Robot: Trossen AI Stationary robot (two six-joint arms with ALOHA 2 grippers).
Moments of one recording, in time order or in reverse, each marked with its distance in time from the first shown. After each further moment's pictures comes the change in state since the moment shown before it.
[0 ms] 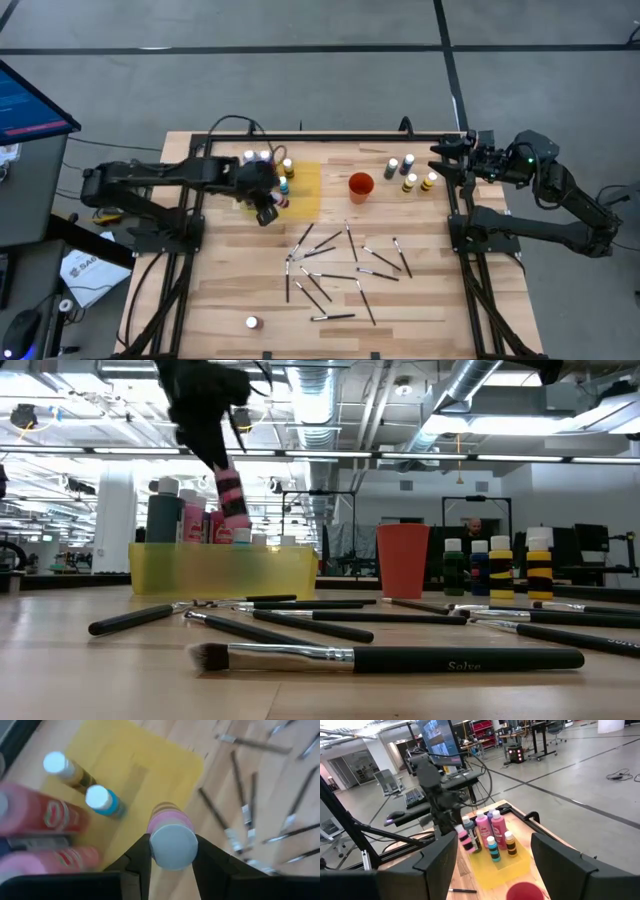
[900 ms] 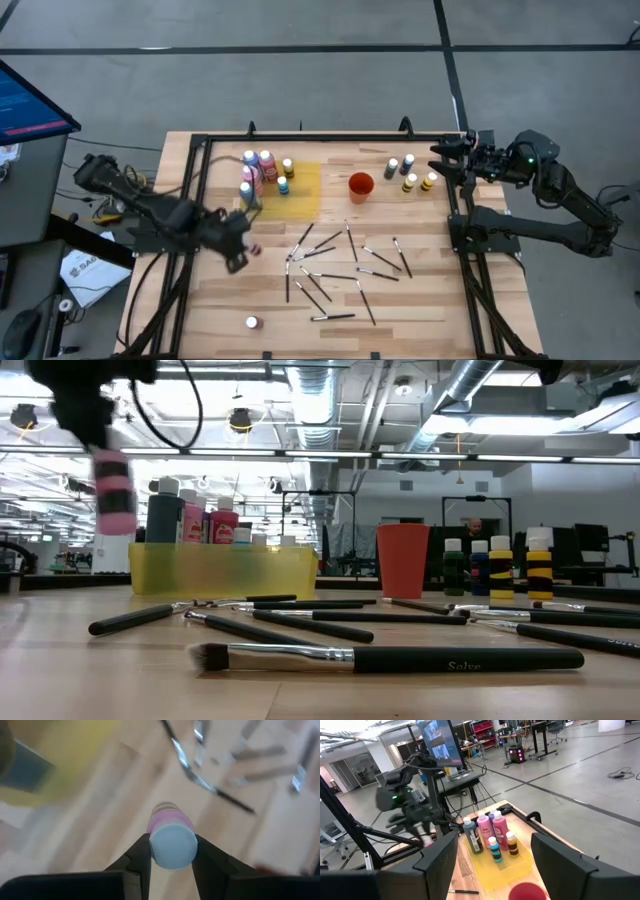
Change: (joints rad) left arm -0.539 -0.191 -0.189 -0.122 -0.084 -0.671; right arm 0.000 0.000 0.000 0.004 -0.002 0.016
